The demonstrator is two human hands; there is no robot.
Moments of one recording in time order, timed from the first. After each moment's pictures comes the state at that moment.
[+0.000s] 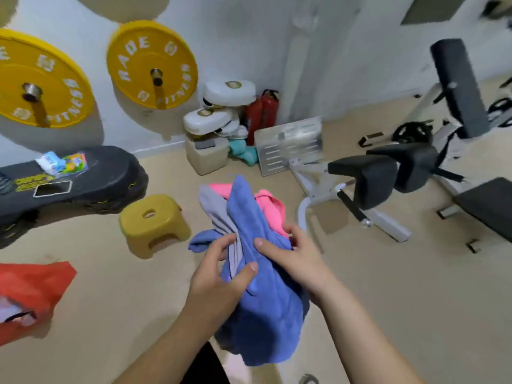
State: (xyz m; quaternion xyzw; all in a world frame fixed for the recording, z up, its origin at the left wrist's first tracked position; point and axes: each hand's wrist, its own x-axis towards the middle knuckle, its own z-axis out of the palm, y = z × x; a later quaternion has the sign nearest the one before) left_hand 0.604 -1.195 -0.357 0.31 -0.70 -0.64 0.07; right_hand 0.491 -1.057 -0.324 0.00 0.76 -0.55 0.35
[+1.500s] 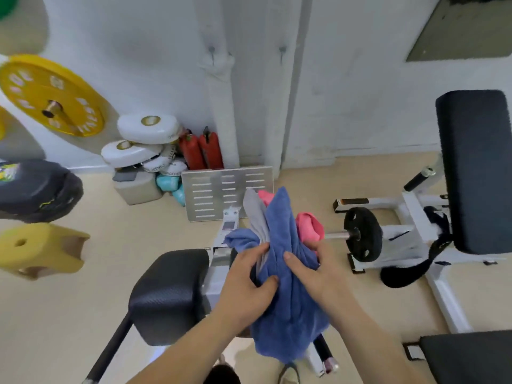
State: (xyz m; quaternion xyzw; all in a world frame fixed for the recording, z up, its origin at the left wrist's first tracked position) left_hand -0.290 -0.685 -0.391 0.37 -0.73 -0.56 0.09; right_hand -0.424 -0.570 -0.373 -0.16 0.77 -0.52 0.32
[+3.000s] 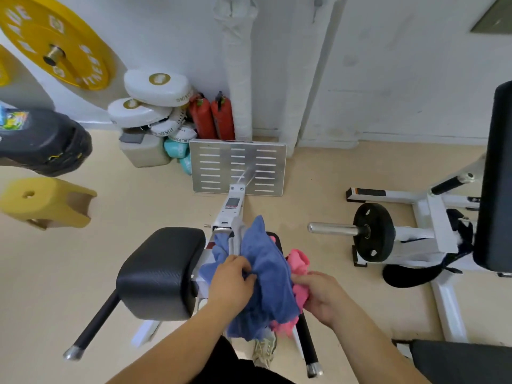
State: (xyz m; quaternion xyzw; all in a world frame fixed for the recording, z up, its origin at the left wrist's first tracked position) left_hand -0.316 -0.707 -0.482 0.49 -0.77 -0.40 -0.06; right_hand -0.477 -0.582 -0.471 0.21 0.64 -0.48 0.55
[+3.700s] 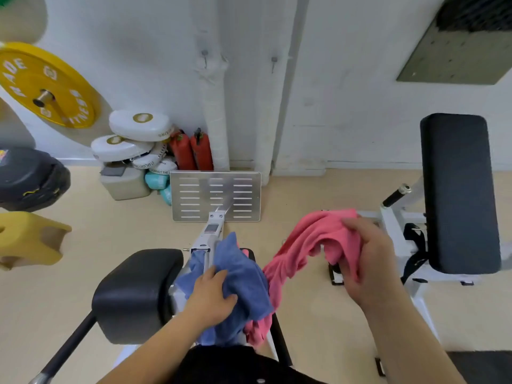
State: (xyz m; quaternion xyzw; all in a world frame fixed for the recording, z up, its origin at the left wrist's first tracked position) left_hand -0.308 -0.678 -0.455 0.43 -0.82 -0.34 -0.16; right_hand -0.515 -0.523 -0.263 -0.06 0.59 -0.73 0.34
